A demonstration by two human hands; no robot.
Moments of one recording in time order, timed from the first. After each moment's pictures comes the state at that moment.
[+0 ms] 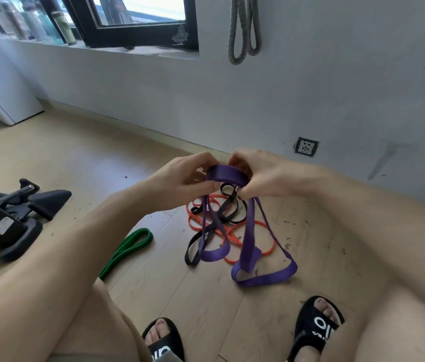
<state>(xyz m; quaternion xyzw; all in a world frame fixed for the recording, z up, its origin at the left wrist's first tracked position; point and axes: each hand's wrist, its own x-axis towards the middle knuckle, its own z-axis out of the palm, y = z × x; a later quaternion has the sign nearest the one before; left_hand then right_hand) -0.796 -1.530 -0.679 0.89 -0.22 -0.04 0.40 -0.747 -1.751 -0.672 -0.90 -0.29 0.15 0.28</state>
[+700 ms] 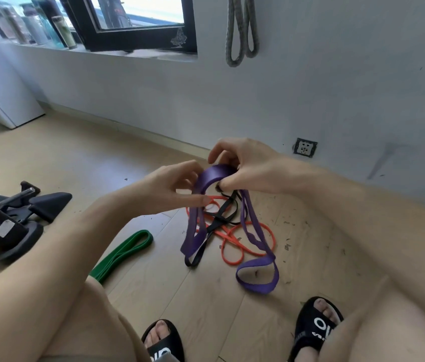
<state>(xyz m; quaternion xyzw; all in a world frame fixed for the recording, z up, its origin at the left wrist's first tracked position) -0.802 -1.512 -0.682 0.90 -0.18 -0.09 0.38 -0.761 -1.738 -0.651 -0.87 -0.32 0.10 0.35</state>
